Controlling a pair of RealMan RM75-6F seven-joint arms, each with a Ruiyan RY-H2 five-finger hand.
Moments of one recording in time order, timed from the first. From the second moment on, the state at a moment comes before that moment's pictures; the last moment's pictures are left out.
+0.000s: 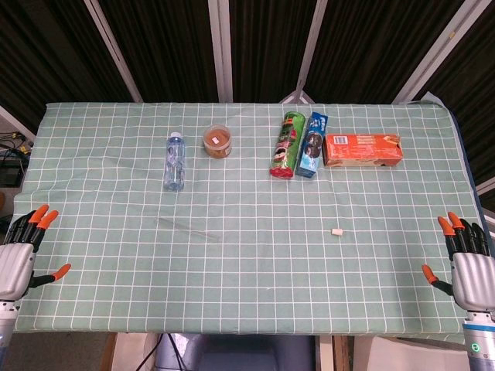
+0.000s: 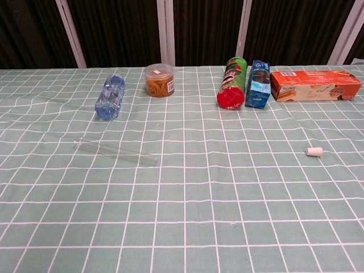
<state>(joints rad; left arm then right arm) -0.17 -1.14 0.03 -1.67 1.45 1.52 -0.03 0.09 -1.15 0.05 -1.61 -1.42 1.55 -0.06</state>
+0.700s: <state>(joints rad) -0.41 -1.20 -0.09 -1.70 1.36 1.18 0.32 0.10 -1.15 0.07 -1.63 -1.42 1.50 -0.05</state>
